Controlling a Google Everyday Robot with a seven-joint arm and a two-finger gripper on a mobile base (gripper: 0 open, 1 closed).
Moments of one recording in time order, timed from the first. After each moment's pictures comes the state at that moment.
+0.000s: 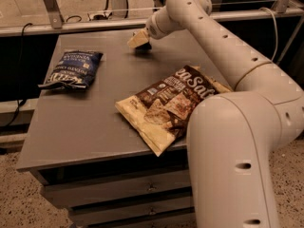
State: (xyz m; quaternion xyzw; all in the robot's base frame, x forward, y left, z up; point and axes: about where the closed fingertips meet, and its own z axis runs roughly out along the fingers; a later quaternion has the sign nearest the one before) arm 0.877 0.001 0.872 -0.39 0.80 0.11 0.45
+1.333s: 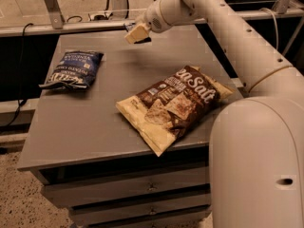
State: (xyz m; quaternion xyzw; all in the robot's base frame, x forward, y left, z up) arm 0.802 0.026 0.921 -0.52 0.71 0.17 0.45
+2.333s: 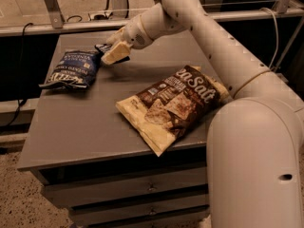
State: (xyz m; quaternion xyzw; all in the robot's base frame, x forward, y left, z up) arm 0.724 0.109 0.889 -0.61 0.62 0.30 0.39
